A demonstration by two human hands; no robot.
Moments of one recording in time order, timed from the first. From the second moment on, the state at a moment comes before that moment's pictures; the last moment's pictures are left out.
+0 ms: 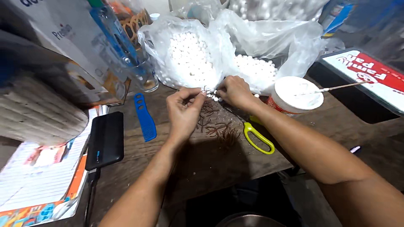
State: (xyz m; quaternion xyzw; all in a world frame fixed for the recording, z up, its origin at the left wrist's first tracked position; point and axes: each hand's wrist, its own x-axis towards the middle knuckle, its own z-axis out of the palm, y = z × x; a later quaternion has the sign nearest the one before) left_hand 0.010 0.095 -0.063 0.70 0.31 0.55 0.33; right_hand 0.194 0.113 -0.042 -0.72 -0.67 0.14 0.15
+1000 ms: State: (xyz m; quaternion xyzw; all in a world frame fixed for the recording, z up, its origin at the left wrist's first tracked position) left_hand 0.022 0.088 -0.077 0.72 0.26 0.55 0.32; right_hand 0.216 0.069 -0.047 -0.41 -0.57 0.43 0.57
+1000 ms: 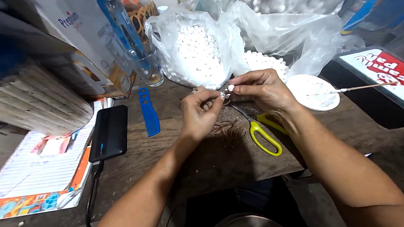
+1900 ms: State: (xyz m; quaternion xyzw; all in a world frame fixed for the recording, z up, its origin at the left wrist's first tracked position) left_hand 0.023 0.085 -0.077 0.74 0.27 0.54 0.29; right_hand 0.214 0.066 -0.047 -0.40 -0.57 0.43 0.57
